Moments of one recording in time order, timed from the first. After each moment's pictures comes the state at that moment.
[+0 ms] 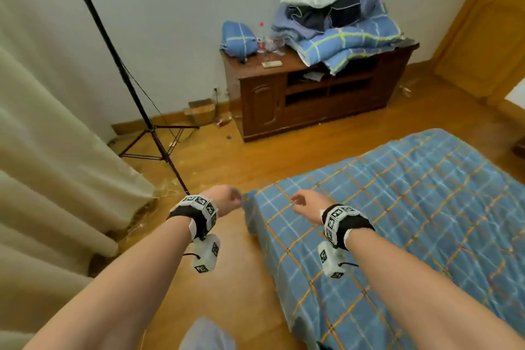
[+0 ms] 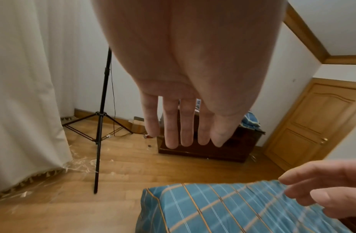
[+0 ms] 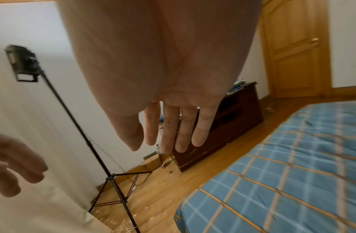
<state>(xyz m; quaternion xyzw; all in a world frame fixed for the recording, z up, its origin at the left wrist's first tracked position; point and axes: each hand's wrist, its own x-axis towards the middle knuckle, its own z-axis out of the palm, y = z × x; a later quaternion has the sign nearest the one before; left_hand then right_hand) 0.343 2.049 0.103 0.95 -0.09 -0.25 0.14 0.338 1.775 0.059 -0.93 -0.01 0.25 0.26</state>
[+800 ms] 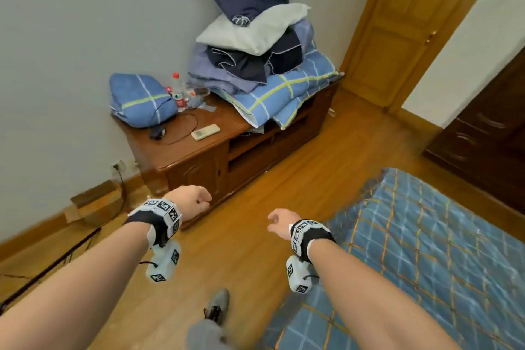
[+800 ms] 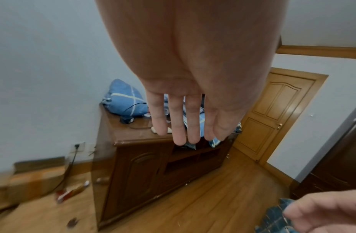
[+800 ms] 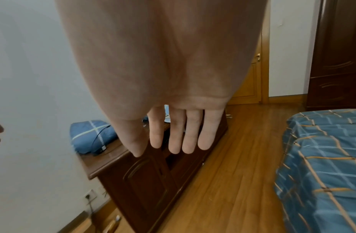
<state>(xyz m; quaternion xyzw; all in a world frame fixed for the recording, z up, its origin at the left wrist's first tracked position) 1.122 2.040 0.112 0.92 -0.28 -0.25 0.11 0.988 1.784 0.053 -0.90 0.23 0.23 0.28</state>
